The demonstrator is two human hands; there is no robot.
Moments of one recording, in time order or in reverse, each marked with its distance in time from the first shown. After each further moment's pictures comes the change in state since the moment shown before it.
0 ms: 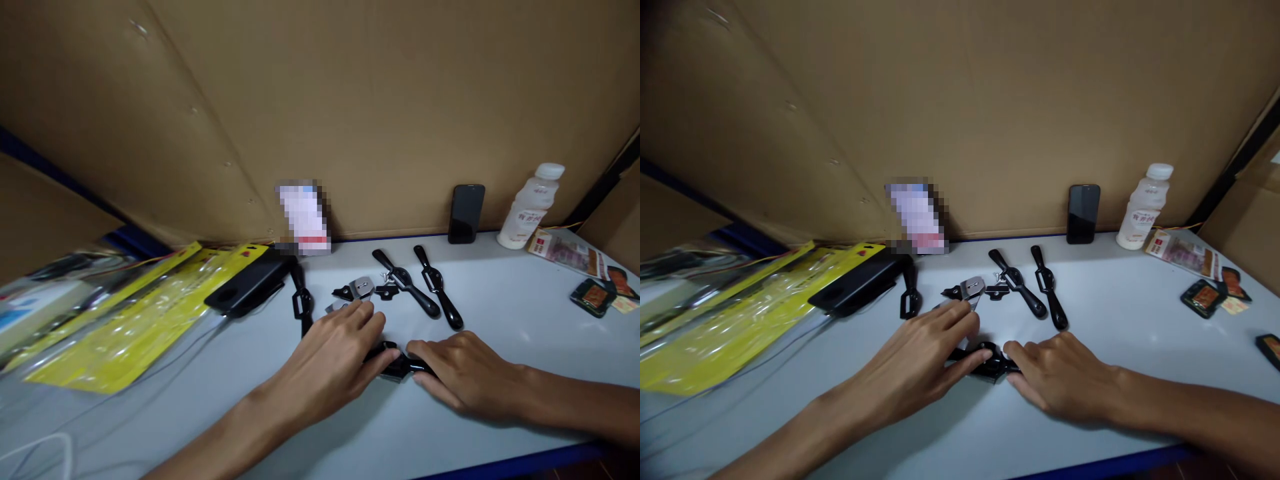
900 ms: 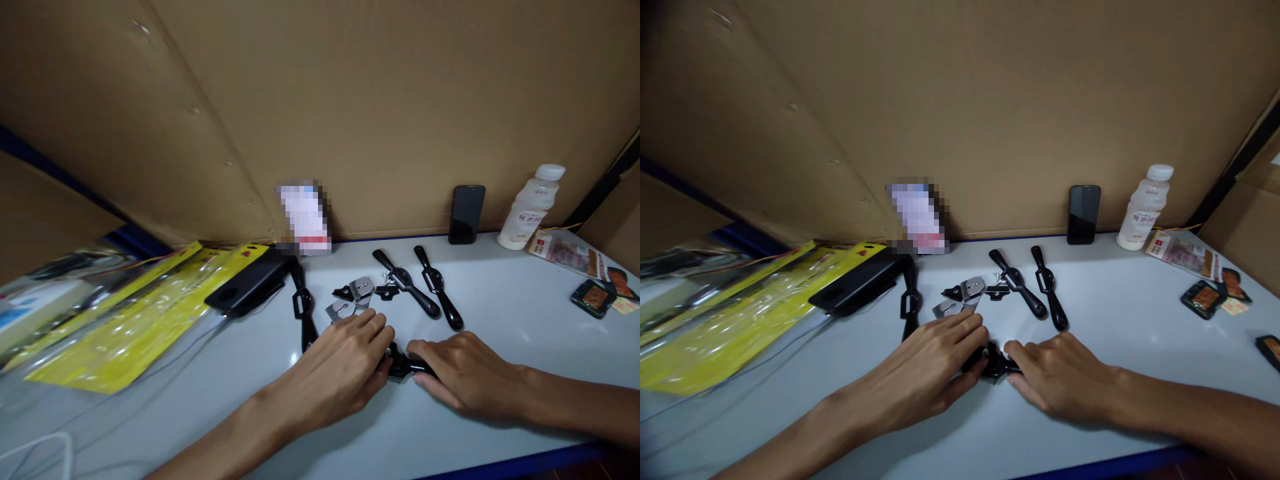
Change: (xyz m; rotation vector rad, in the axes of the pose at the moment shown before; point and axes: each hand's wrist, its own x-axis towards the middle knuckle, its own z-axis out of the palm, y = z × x) left_hand 0.001 0.003 0.009 0.003 -0.018 0.148; right_hand 0.000 0.001 0.001 0.004 0.000 0.005
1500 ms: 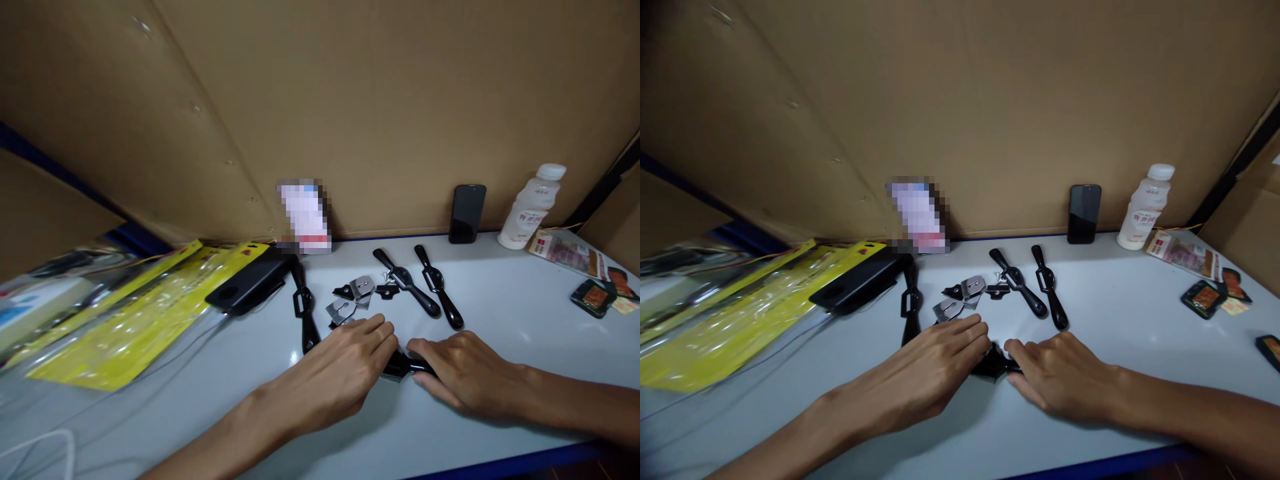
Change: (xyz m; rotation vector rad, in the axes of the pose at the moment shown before) left_hand -0.002 -0.002 -0.004 0.005 -0.044 0.159; right_hand 0.000 -0.001 -0.002 -0.015 -0.030 -0.004
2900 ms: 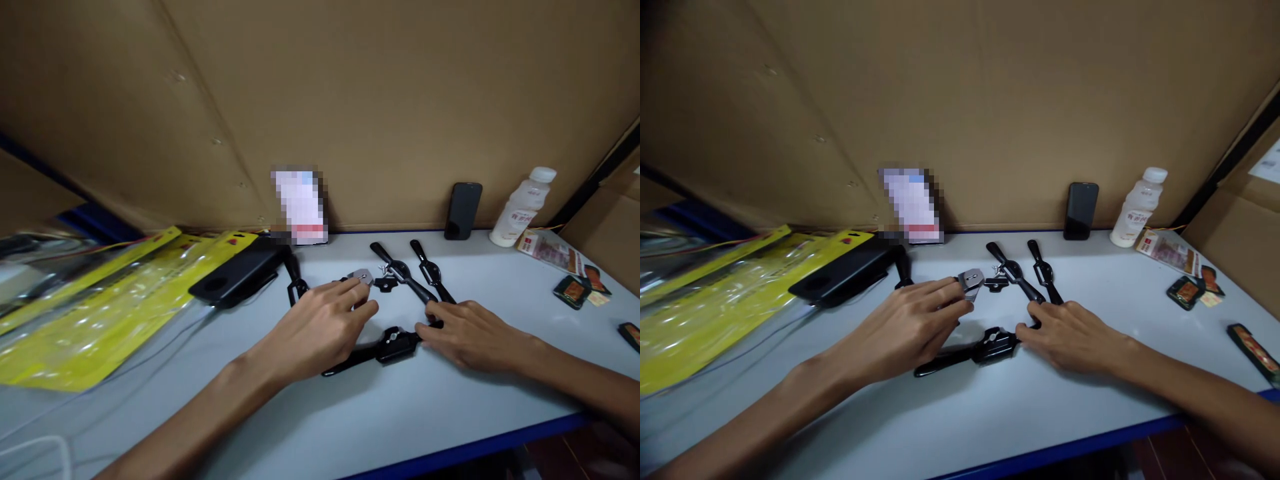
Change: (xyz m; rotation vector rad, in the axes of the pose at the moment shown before) left_hand -0.010 -0.038 -0.003 0.258 0.363 0.009; right_hand 0.004 0.018 -0.028 -0.377 -0.089 -0.101
